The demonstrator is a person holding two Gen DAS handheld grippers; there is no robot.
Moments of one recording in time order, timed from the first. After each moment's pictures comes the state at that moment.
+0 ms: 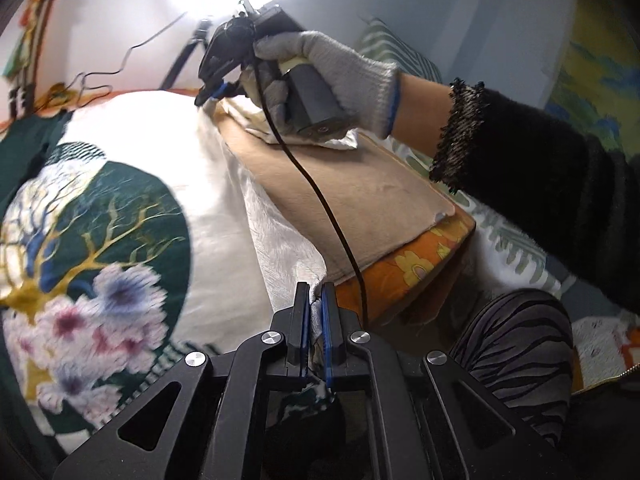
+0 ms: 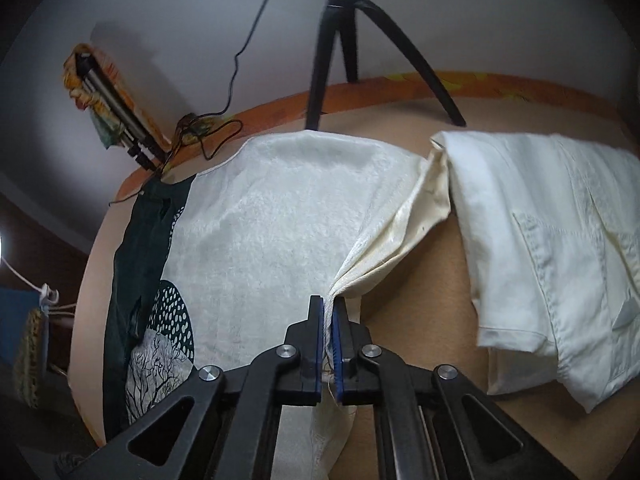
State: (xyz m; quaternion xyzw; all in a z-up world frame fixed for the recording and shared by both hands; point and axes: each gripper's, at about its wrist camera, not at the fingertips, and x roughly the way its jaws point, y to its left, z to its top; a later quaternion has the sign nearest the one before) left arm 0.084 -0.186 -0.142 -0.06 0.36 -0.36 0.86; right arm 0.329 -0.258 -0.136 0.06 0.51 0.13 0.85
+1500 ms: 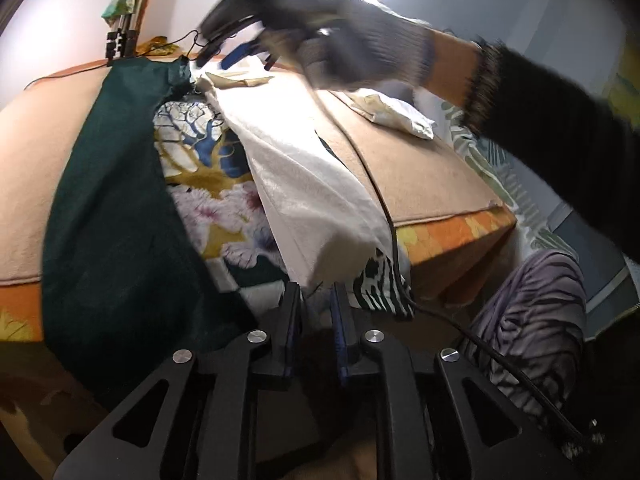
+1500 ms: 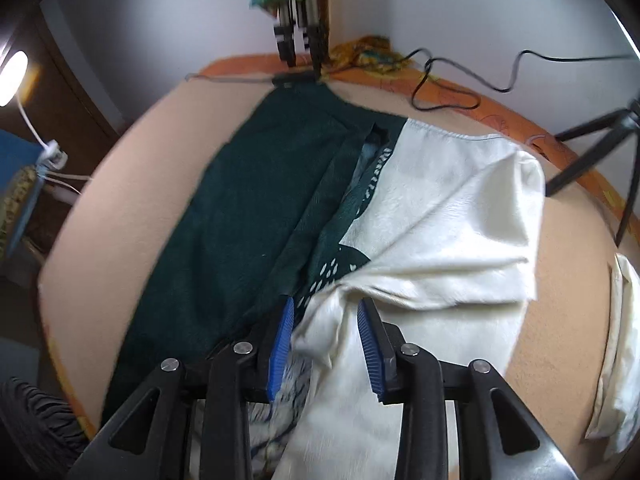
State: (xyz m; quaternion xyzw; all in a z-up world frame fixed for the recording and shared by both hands) left arm 0.048 -0.066 -0.163 -0.09 0.41 -0.28 0.87; right arm 0.283 -0.069 -0.132 -0.08 0.52 0.25 0.81
